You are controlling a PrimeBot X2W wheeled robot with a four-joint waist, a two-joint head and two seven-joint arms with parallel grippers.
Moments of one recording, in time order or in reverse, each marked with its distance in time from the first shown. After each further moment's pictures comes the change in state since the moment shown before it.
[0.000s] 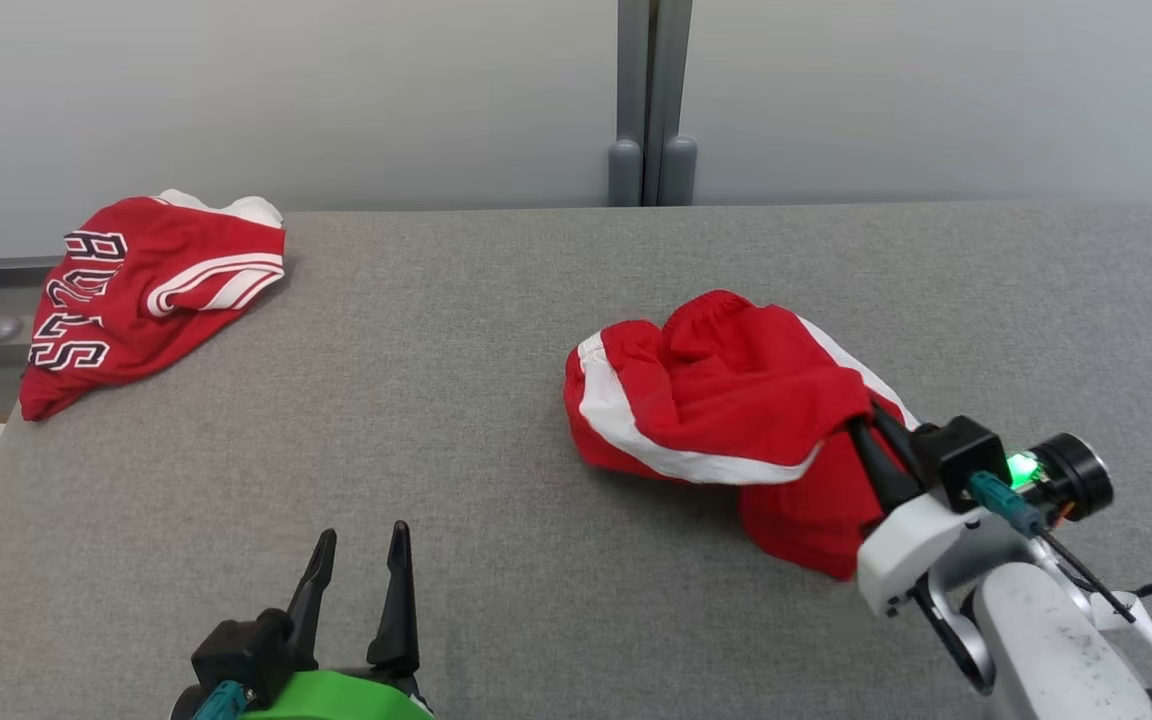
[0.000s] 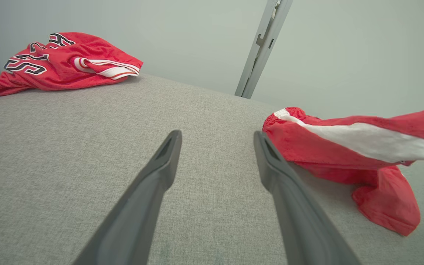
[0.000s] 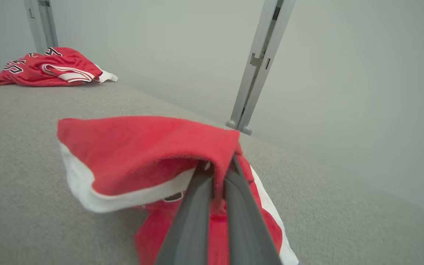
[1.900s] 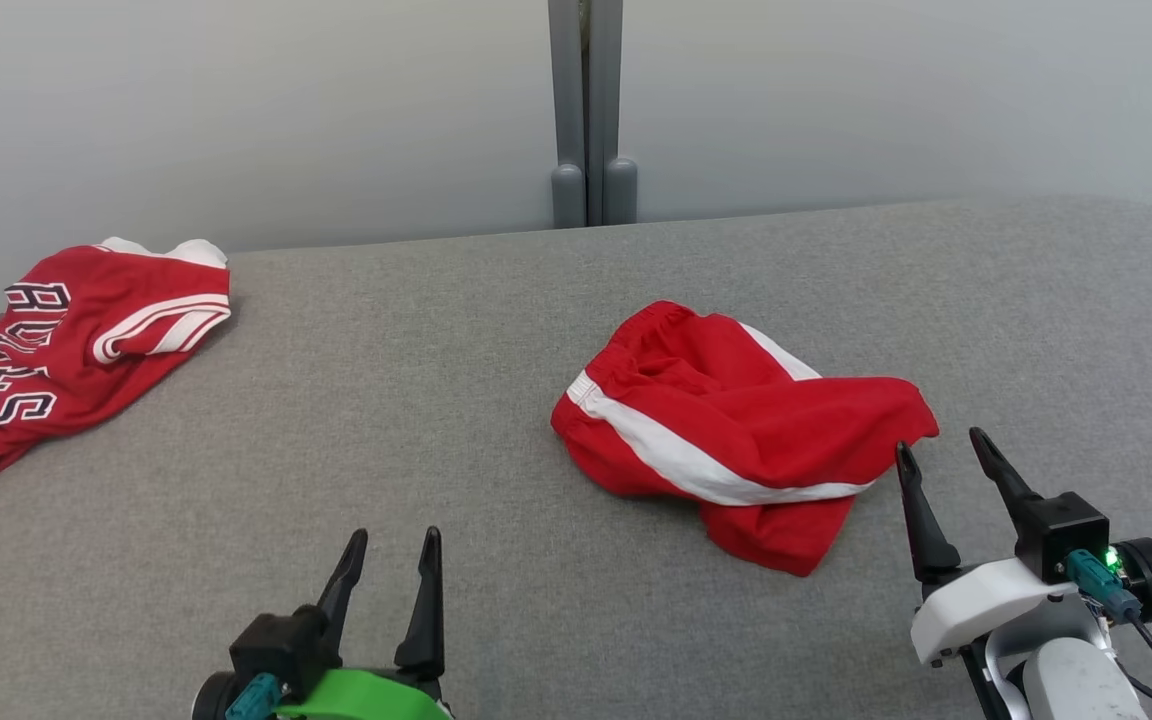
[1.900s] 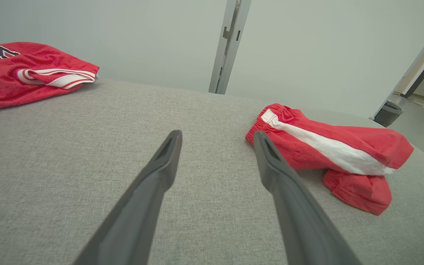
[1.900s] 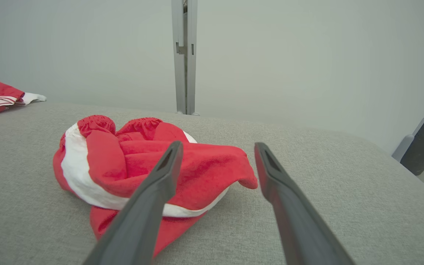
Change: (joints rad) left arm -0.010 0.000 -0.038 0.027 0.044 -0.016 0.000; right arm 0.144 0.084 -0.254 0.026 0.000 0.000 -0.112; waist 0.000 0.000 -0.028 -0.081
